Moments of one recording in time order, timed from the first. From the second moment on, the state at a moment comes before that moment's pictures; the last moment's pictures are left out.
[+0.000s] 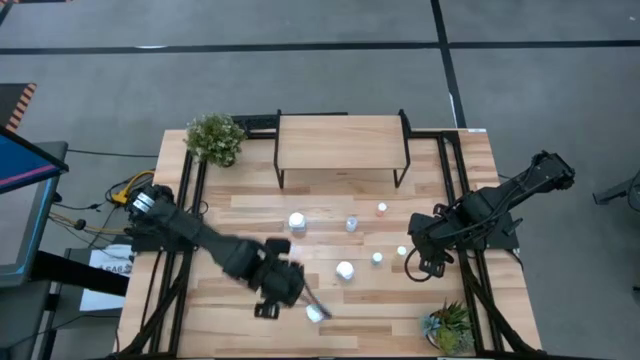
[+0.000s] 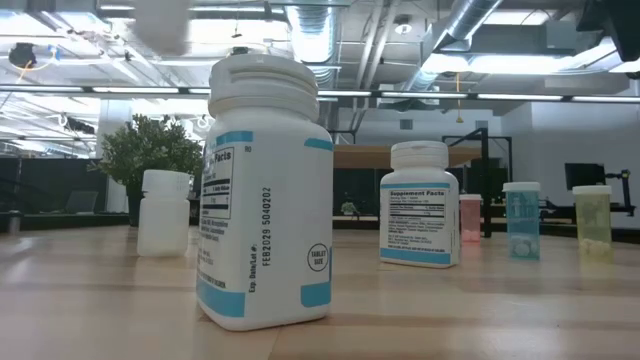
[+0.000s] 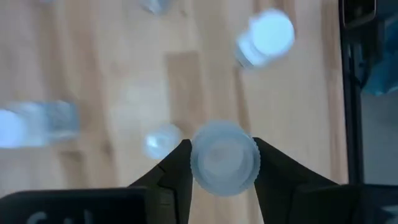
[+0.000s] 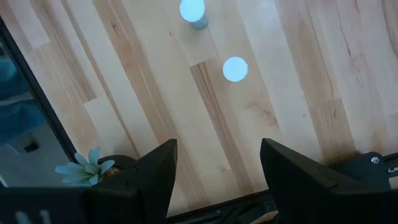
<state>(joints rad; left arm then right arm) -0.50 1.81 1.75 -1.24 -0.11 -0.37 0.48 1.22 1.22 -1.35 0.00 0.90</state>
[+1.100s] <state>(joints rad) 0.63 1.92 2.07 -1.37 0.03 0.40 0.46 1.22 1.22 -1.35 0.07 1.10</state>
